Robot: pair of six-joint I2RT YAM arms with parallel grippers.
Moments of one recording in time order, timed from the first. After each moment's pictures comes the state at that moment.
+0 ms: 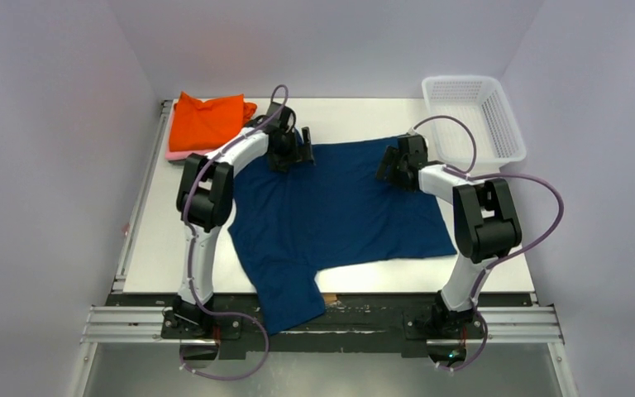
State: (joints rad) left arm -0.36 2.21 1.75 -0.56 0.17 -0.54; right arm 0.21 1.81 1.07 -0.13 0.08 0.56
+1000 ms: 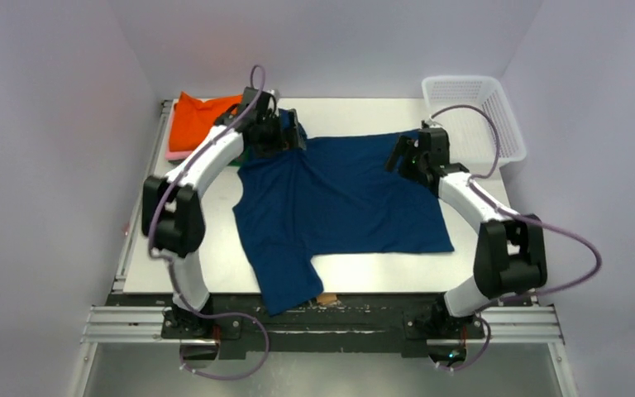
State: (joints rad) left arm -0.31 2.03 1.78 -0.63 0.22 -0.49; right arm 0.16 1.59 1.04 -0.19 0.00 0.51
